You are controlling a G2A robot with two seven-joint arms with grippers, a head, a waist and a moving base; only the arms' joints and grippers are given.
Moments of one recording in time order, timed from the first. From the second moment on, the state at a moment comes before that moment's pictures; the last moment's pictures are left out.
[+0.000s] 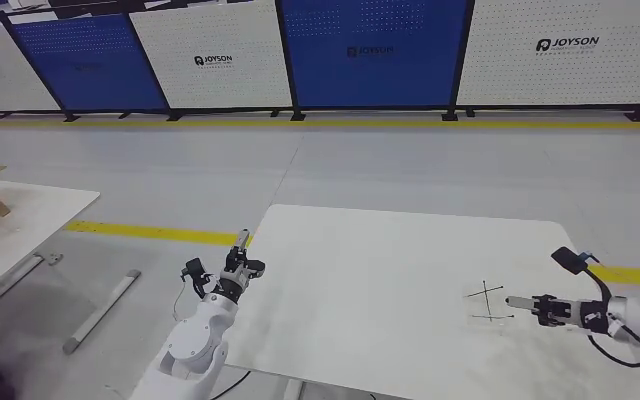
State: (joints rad) left arm 1.73 -1.15 -1.60 -1.80 -0.42 0.00 0.00; right arm -1.11 -0.93 1.49 -1.34 -0.18 -0.20 1.39
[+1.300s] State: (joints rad) left arm 1.73 -1.15 -1.60 -1.80 -0.42 0.00 0.00; right arm -1.08 -0.88 1.39 -1.35 -0.12 0.04 1.38
